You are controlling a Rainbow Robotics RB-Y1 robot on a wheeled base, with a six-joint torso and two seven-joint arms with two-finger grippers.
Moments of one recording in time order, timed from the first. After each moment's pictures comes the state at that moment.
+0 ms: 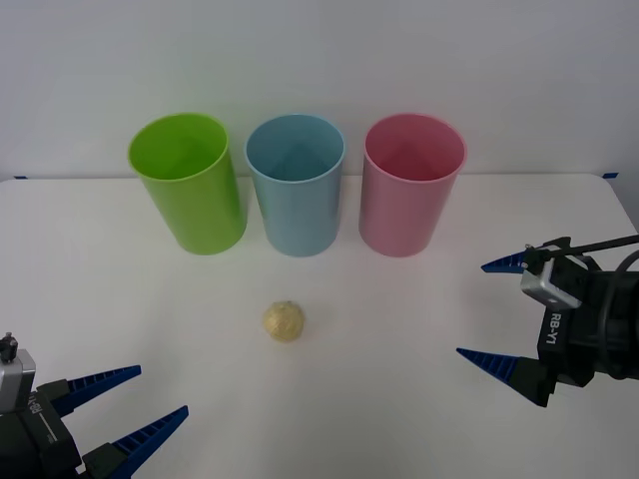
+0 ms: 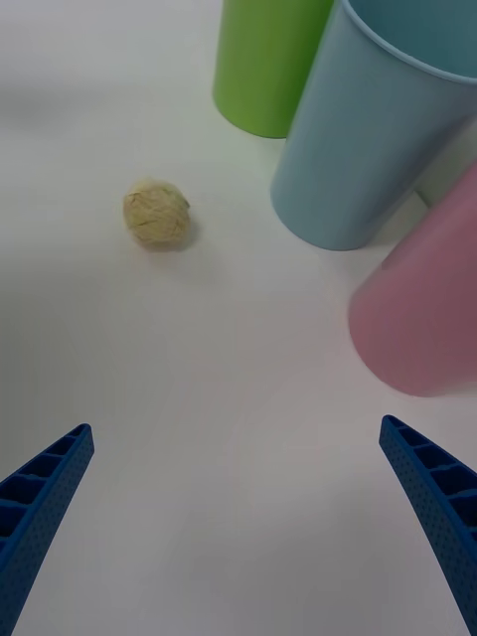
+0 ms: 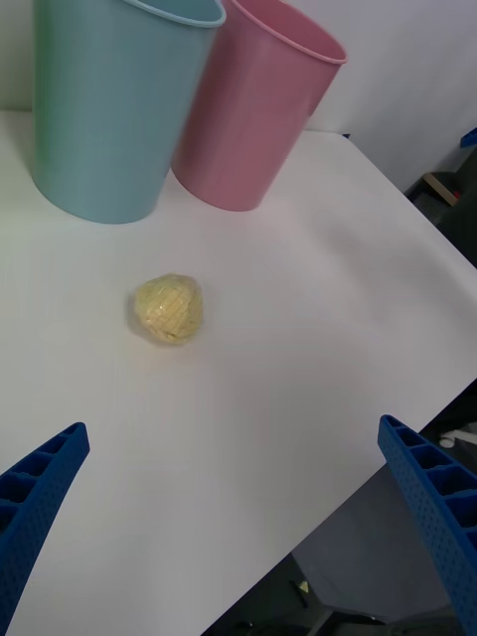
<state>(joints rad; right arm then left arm) 0.09 -0.58 -0.27 -2.42 1.93 -1.46 -0.73 0.70 0.39 0.35 -2.33 -1.47 -1.10 0.73</state>
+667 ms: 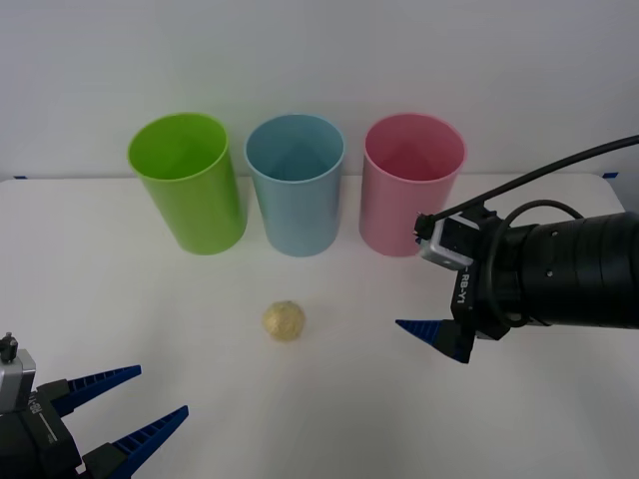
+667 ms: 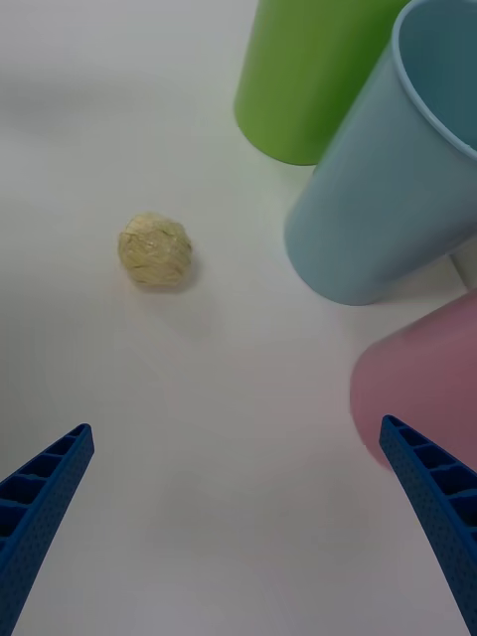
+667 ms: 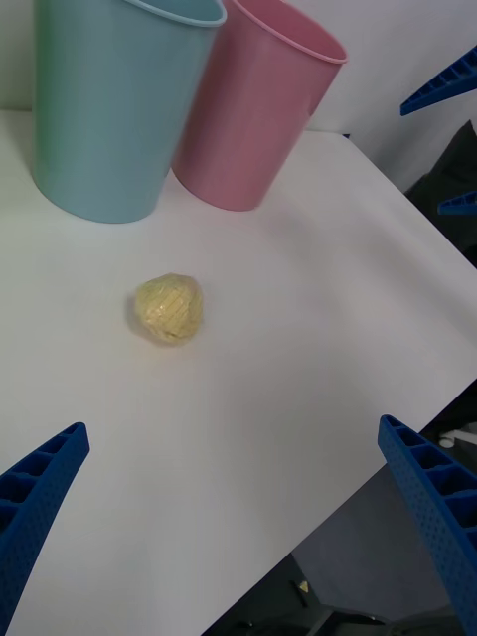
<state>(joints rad) -0.24 -0.65 0.10 -2.36 2.15 -1.46 -0.97 0.70 0.39 0.35 -2.33 -1.47 -1.10 0.73</state>
